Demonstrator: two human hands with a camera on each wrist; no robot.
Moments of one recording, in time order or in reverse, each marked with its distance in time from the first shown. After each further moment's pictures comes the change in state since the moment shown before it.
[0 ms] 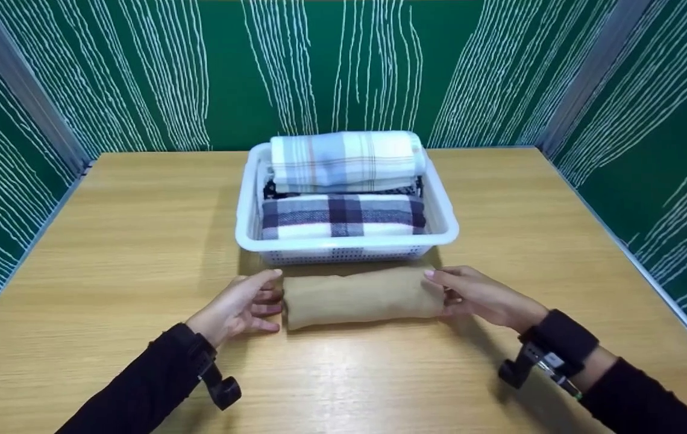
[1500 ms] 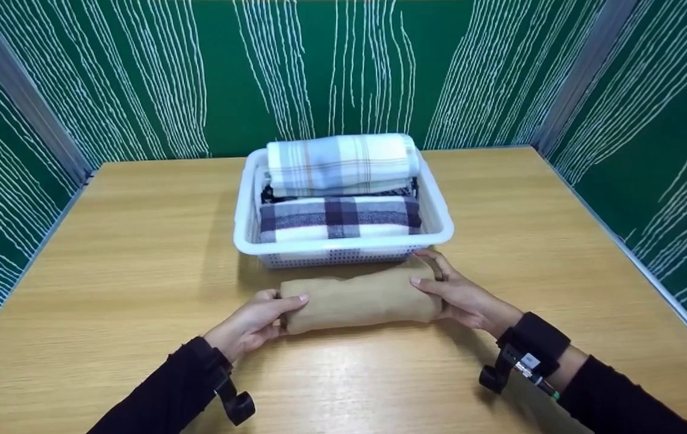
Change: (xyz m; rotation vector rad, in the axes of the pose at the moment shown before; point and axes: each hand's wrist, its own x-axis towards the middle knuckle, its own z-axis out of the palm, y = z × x) left_hand 0.003 -0.022 0.026 -0.026 -0.055 0.047; right_hand 0.015 0.018 0.018 0.199 0.035 -0.092
